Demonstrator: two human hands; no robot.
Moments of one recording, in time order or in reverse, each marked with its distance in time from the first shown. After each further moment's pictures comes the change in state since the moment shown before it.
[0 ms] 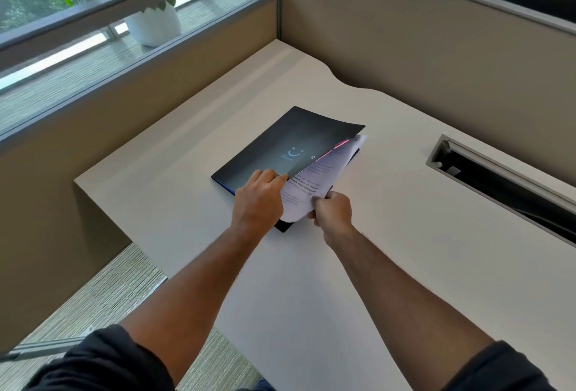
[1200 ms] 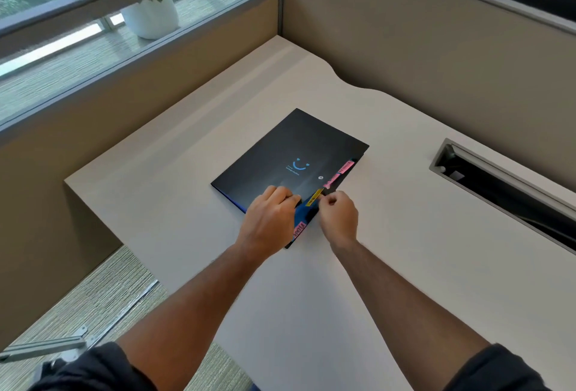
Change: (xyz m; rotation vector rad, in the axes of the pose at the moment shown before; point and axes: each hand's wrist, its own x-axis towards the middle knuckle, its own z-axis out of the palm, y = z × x) left_hand -0.016 0.007 0.022 -0.148 -0.060 0.174; right_hand 0.026 0.017 -0.002 -0.309 0.168 -0.183
